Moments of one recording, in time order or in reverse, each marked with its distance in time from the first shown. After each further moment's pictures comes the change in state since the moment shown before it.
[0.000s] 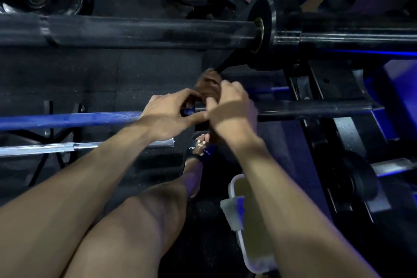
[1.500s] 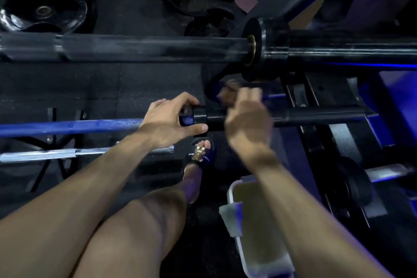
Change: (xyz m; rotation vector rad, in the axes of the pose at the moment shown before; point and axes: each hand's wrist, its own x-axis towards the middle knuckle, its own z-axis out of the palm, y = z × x) left_hand 0.001 -0.009 0.008 -0.073 0.057 0.060; right_hand -0.003 0.042 -0.001 -0.205 0.182 -0.063
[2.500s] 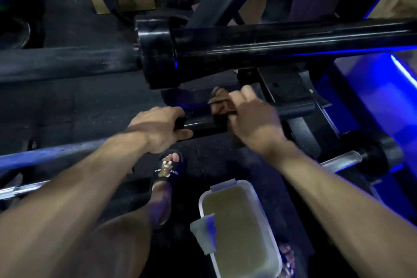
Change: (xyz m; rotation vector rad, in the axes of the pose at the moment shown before) left_hand 0.049 0.098 0.032 0.353 -0.309 -0.063; right_hand 0.033 0.124 -0.040 -0.140 -0.164 -0.117
